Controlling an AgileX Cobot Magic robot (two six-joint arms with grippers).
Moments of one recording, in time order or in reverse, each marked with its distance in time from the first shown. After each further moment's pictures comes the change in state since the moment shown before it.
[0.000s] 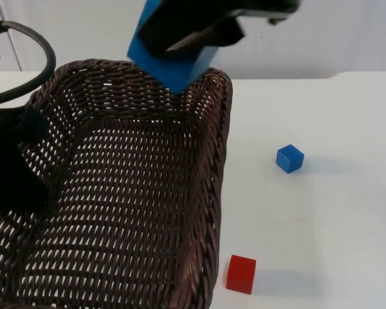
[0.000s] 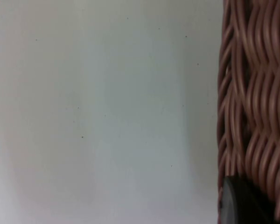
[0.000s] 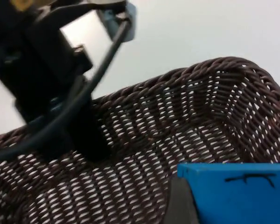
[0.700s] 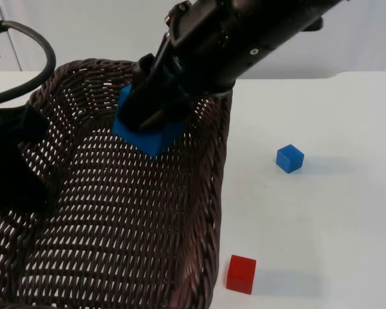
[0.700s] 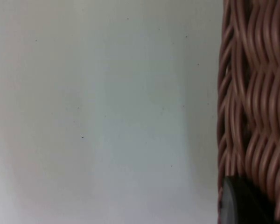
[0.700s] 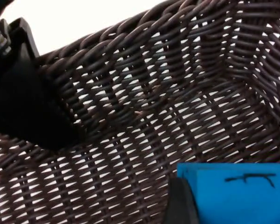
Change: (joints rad) right arm 0.000 0.244 -0.094 0.002 0.004 -0.002; left arm 0.000 0.000 0.000 0.000 0.000 0.000
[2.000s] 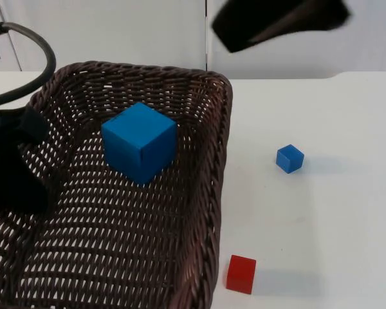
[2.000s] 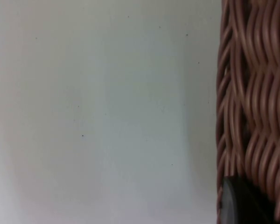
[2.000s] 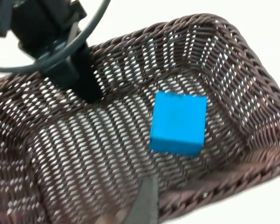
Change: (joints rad) right arm 0.000 -0.498 0.179 -0.280 0.178 0.238; left arm 0.000 0.000 0.002 0.000 0.000 0.000
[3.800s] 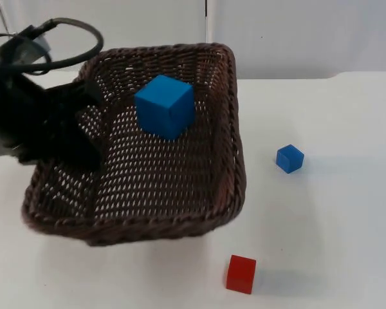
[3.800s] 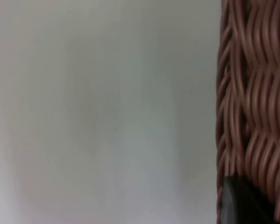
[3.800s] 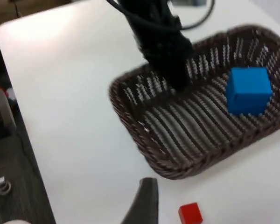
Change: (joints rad) right arm 0.000 -0.486 0.226 -0.001 0.090 0.034; left arm 0.000 0.382 -0.203 -0.296 -0.140 0.205
